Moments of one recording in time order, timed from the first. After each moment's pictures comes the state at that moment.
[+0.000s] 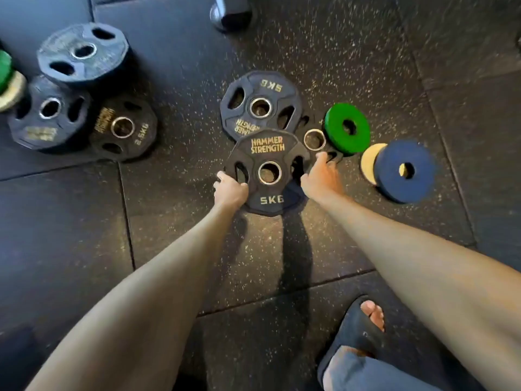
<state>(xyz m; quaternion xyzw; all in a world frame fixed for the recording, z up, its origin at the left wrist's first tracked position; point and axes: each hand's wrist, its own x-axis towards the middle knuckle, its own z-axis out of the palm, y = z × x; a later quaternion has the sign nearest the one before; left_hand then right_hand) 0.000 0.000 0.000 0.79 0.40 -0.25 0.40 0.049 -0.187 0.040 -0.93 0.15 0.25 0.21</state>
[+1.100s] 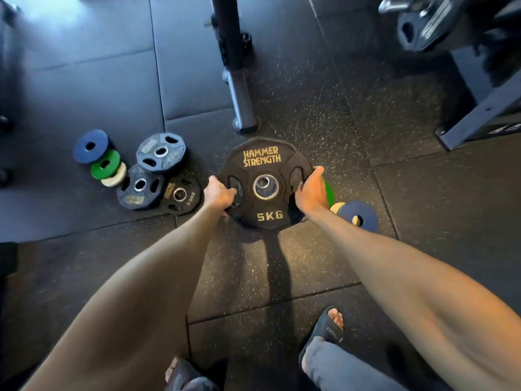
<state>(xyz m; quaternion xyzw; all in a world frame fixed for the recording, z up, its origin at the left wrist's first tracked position) 0.064 0.028 0.380 0.79 0.42 -0.19 0.41 0.093 -0.184 0.377 -0.92 0.14 0.16 0.34</state>
